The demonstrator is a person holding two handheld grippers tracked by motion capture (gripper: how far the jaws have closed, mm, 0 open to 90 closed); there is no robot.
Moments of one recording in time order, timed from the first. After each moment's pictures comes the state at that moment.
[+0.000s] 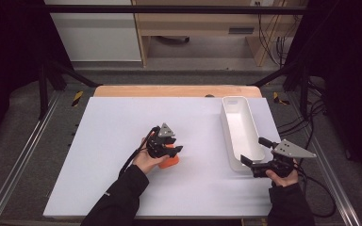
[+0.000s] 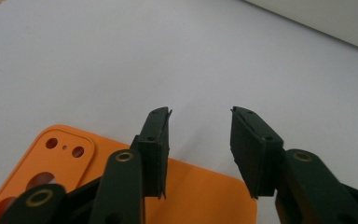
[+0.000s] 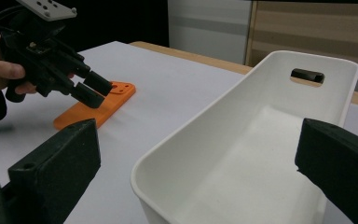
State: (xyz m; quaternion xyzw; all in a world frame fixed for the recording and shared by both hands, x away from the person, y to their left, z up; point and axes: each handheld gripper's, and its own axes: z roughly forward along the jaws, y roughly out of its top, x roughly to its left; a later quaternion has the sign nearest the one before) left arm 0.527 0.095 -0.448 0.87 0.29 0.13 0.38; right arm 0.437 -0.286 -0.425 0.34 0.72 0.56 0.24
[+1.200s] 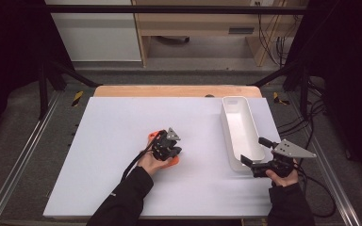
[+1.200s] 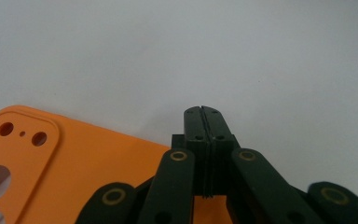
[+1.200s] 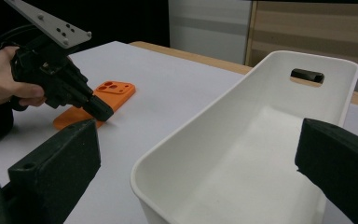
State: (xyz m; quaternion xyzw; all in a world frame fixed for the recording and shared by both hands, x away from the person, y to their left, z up) left arm 0.530 0.081 -0.465 0.89 0.28 0.11 0.33; right arm 0.437 -0.287 -0.425 0.34 0.72 0.56 0.24
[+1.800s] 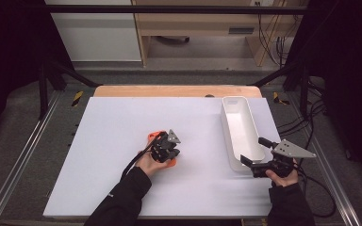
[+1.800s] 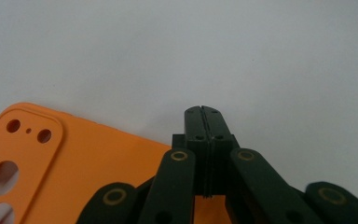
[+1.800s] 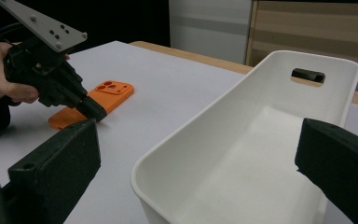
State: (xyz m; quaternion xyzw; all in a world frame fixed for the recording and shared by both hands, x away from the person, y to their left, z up) left arm 0.523 0.083 -0.461 0.91 0.26 0.12 0.30; right arm 0.437 -0.286 -0.425 0.34 0.72 0.56 0.24
